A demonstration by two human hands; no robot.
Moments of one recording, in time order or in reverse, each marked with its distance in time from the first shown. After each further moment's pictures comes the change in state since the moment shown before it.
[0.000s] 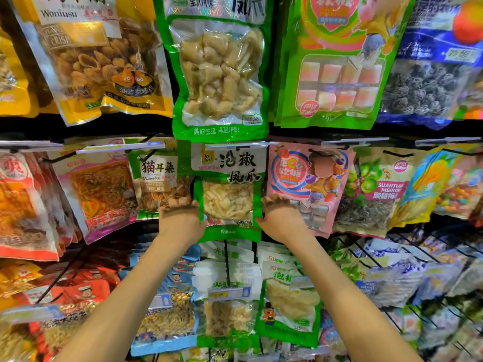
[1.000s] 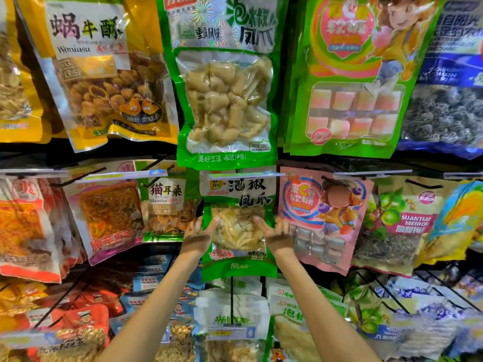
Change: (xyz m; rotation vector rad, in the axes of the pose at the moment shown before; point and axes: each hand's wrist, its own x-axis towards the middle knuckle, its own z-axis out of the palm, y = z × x) left_hand 0.051 0.027 0.025 -1.192 -0.138 -0.376; right_hand 0.049 -0.016 0.011 0.665 0.100 0.196
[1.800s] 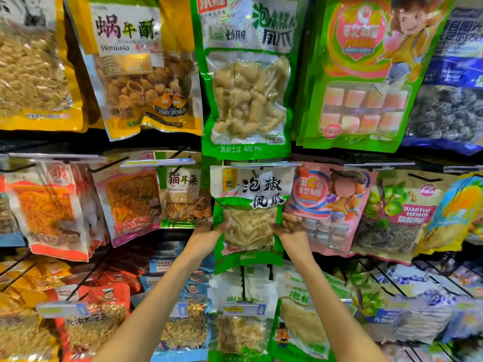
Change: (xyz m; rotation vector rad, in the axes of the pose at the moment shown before) left_hand -0.040 -0.025 -0.026 -0.402 -0.201 0.104; right_hand -0.045 0.021 0.005 0.638 0.070 0.000
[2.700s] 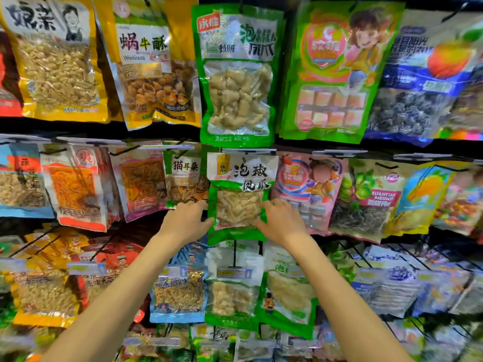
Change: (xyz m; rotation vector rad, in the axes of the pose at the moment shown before) left_hand -0.099 0.054 -0.022 1.239 0.087 0.225; right_hand -0.080 -0.082 -0.032 -1.166 -0.286 -0.258
